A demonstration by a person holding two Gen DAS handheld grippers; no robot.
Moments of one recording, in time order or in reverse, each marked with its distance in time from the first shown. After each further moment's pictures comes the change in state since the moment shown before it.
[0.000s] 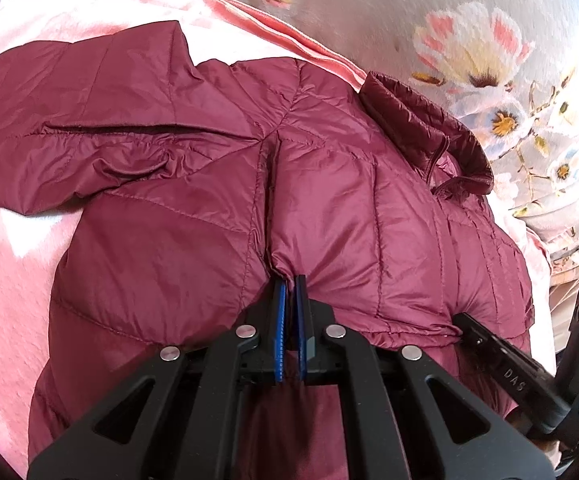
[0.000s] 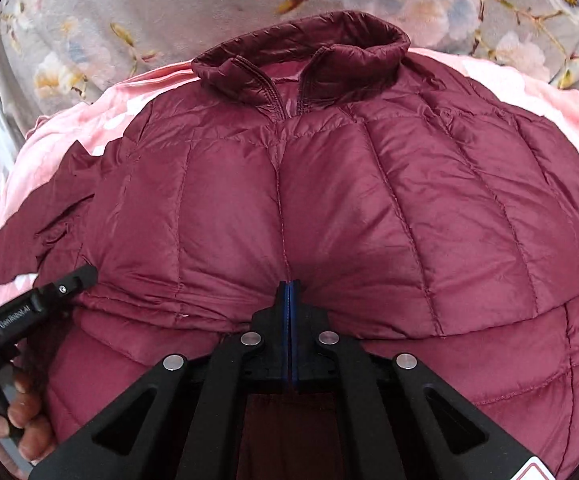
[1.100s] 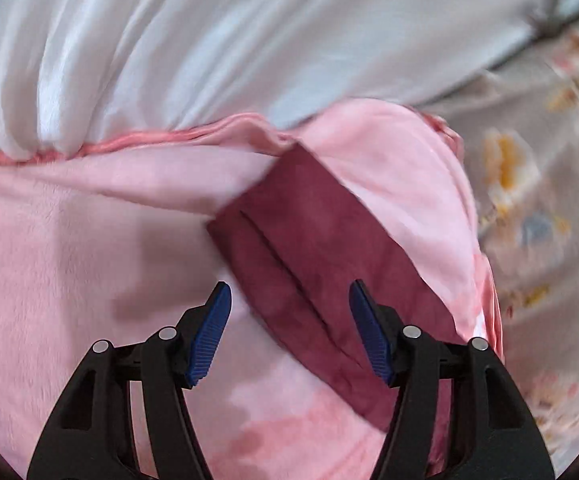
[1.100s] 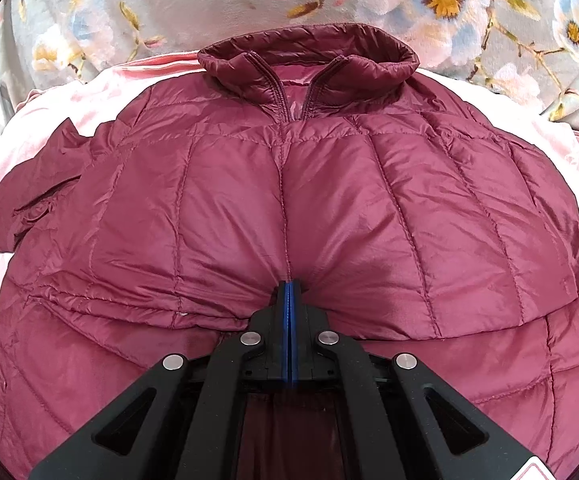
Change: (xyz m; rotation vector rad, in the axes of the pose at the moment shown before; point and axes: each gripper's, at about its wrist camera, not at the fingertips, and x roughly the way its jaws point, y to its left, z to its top) left arm -0.202 0.363 0.066 -0.746 -0.364 0.288; right arm 0.003 0.016 0.001 -0.069 -0.015 -0.093
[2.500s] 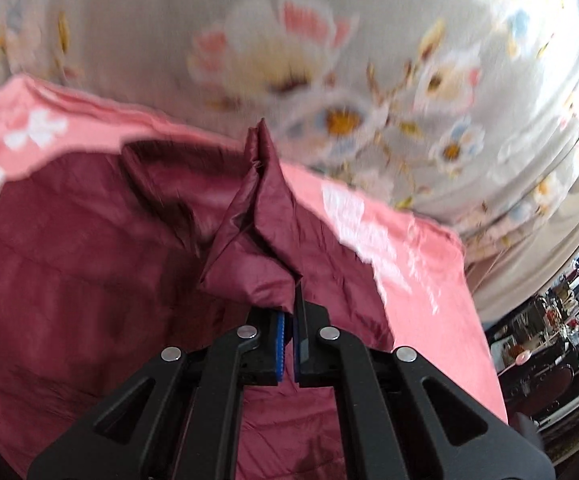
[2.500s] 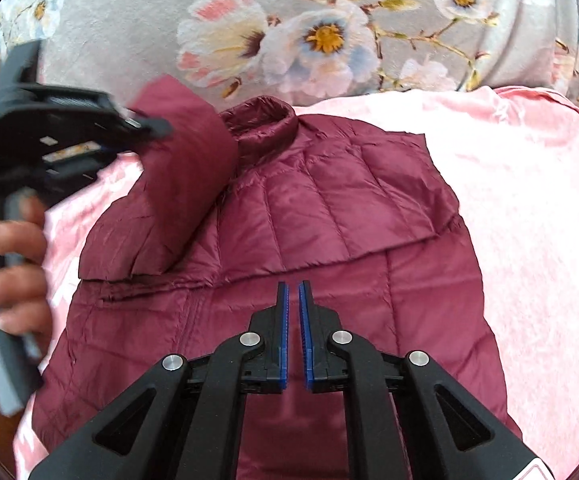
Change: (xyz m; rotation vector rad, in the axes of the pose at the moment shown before) left arm -0.048 -0.395 -0.431 0.888 0.475 -0.570; right arm -0.123 -0.100 -0.048 0.233 -0.124 0.084
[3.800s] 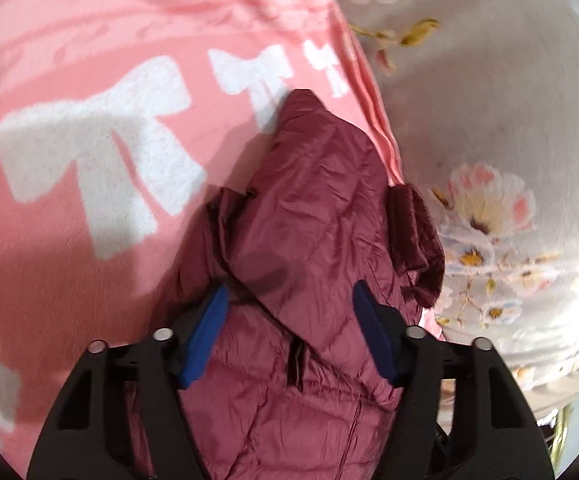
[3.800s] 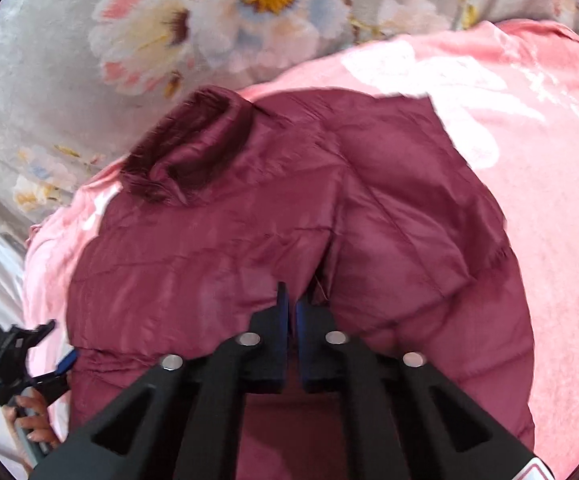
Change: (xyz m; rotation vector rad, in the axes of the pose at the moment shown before) left arm -0.084 0.274 -0.065 -0.727 -0.086 0.017; right arm 0.079 -0.025 0.064 0.169 0.079 0.071
